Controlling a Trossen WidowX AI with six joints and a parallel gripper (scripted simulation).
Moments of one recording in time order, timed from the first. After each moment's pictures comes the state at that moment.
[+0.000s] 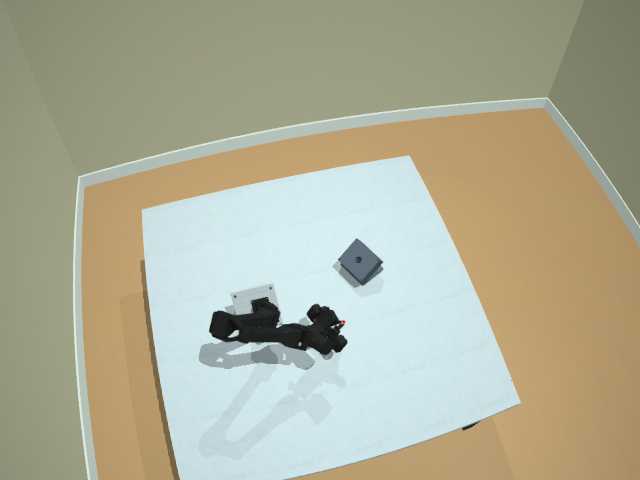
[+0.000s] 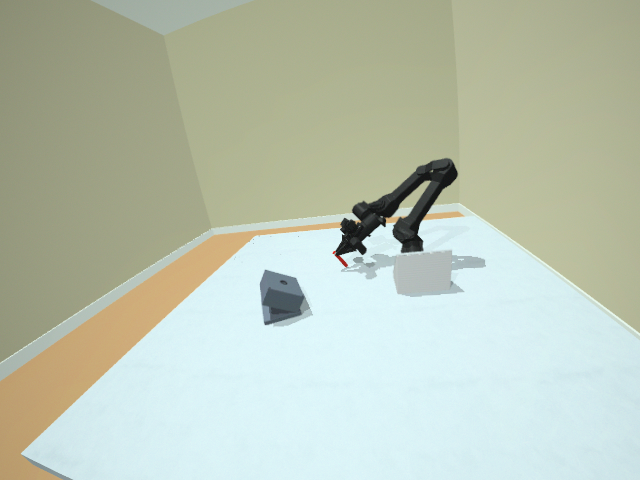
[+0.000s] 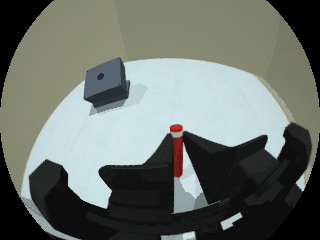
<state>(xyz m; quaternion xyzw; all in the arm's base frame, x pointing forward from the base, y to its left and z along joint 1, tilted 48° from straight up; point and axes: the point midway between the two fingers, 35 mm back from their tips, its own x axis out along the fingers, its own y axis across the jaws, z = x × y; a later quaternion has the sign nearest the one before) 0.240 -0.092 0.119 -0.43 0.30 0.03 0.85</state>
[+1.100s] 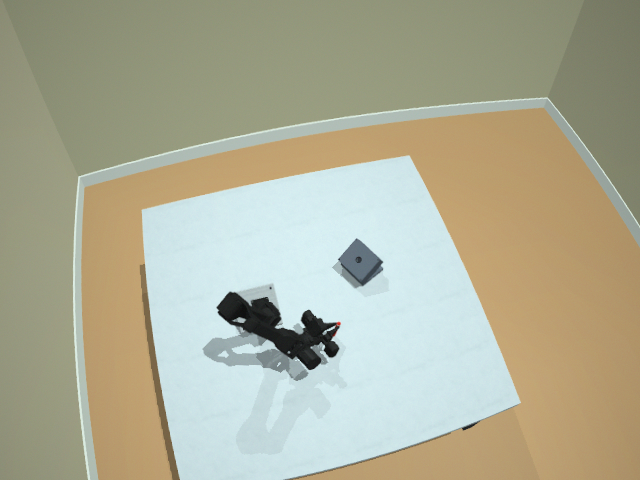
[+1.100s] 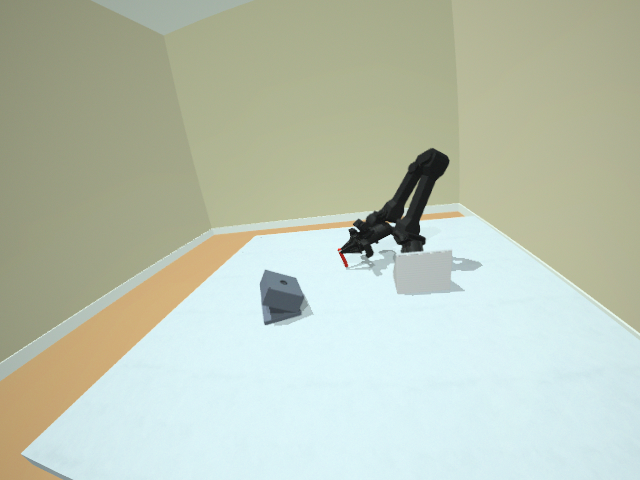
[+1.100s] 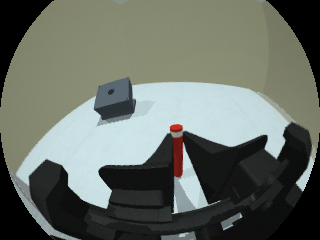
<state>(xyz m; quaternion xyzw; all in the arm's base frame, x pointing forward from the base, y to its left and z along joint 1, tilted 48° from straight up) 0.218 -0.098 0.121 -0.43 0.18 0.09 0.88</state>
